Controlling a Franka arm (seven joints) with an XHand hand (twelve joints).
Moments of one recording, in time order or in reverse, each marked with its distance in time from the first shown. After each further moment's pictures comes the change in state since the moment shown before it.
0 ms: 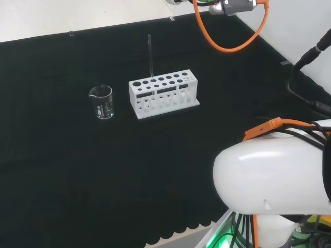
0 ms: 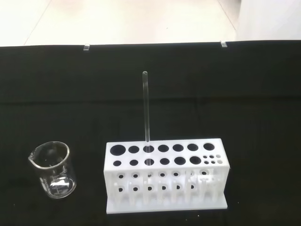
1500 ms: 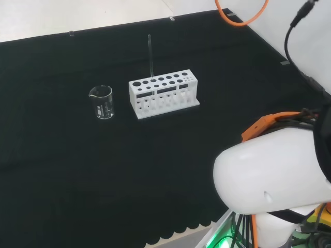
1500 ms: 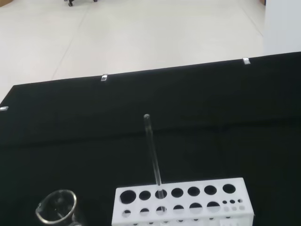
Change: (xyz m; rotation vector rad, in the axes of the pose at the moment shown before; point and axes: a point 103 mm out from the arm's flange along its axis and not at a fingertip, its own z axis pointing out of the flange) arm -0.044 0.075 -0.004 -0.039 0.140 -0.037
